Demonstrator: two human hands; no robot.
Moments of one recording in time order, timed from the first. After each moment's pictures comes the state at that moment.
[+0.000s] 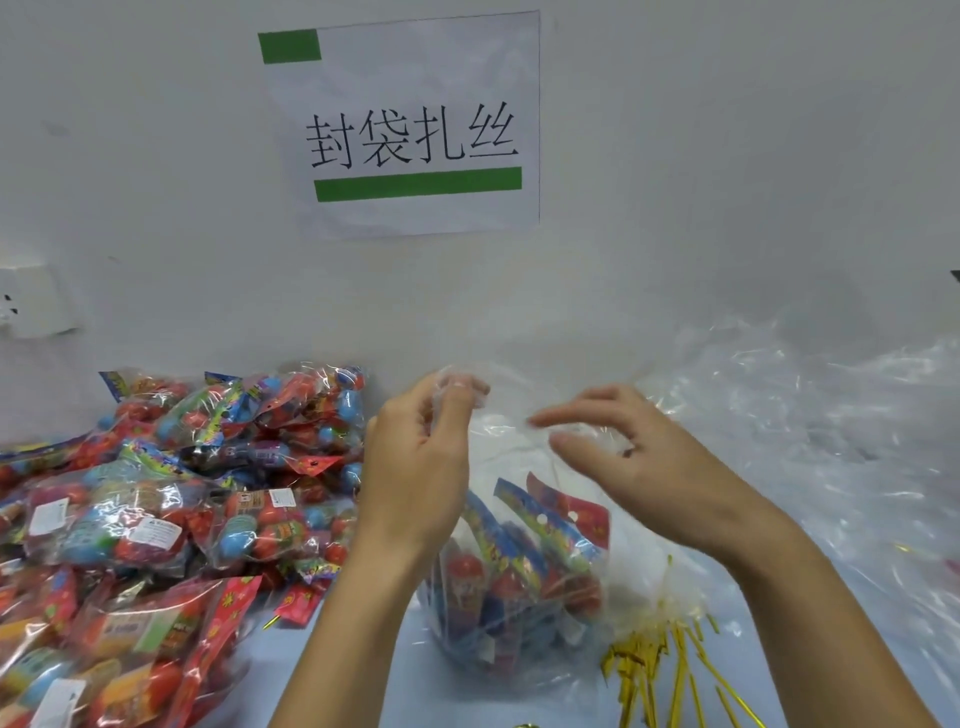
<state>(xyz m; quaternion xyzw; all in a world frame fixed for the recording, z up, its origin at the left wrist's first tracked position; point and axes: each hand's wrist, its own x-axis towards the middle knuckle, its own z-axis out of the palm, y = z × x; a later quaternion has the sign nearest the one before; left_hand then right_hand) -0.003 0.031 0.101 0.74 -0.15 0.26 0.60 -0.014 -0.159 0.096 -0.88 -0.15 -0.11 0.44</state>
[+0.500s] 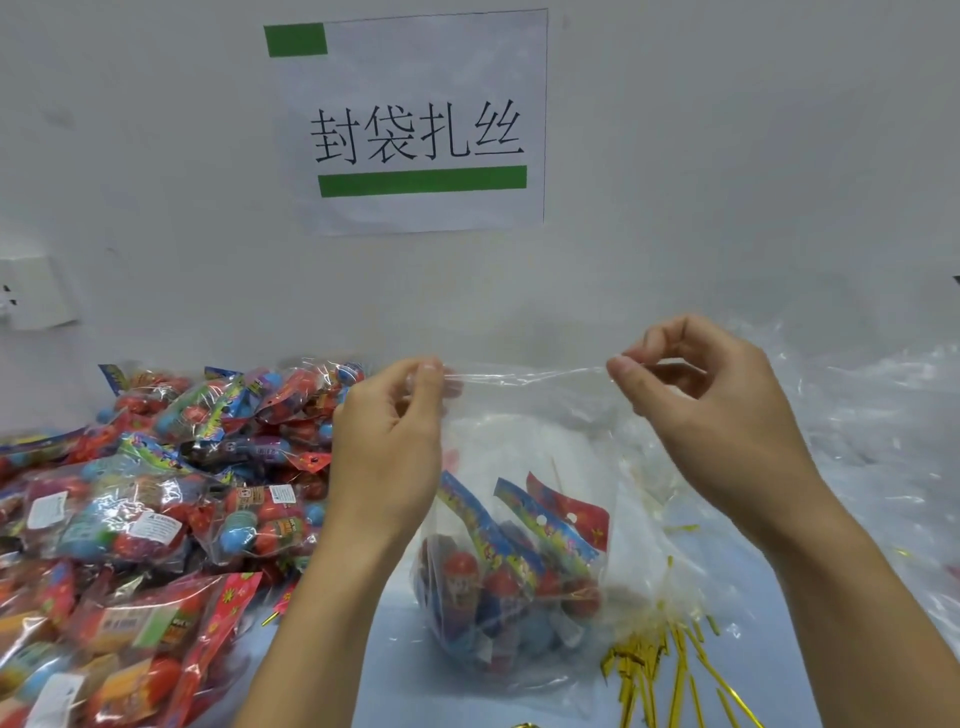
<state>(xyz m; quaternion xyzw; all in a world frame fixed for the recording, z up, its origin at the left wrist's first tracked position) 0.004 0.047 0.106 0.74 -0.11 0.29 0.59 -0.023 -0.161 0.119 -0.76 -0.09 -0.32 0.55</state>
